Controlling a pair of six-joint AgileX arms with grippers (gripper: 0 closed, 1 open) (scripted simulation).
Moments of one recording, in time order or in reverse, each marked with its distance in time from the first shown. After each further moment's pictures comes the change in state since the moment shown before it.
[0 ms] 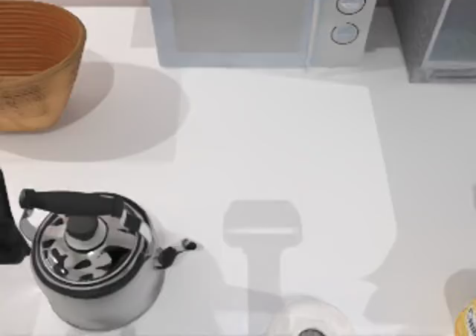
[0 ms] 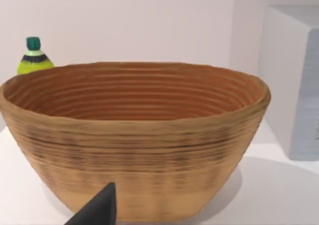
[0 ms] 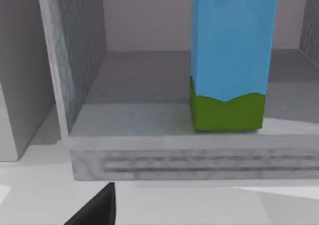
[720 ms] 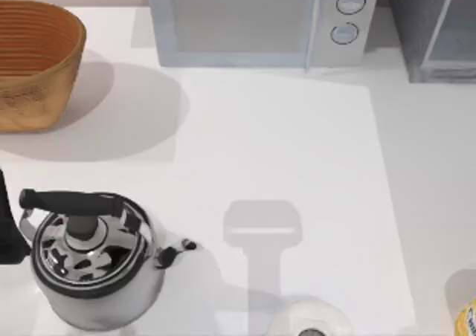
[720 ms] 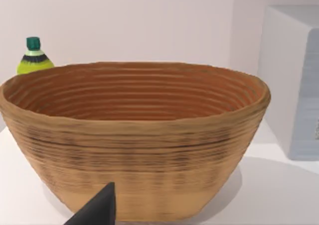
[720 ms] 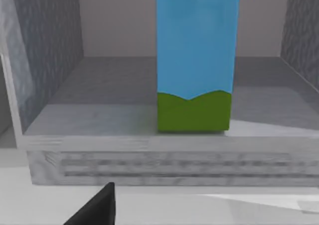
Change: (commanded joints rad) left arm 0.000 0.000 0.000 0.000 0.000 0.000; right arm -0.137 0.434 0.064 0.429 -0.132 0.004
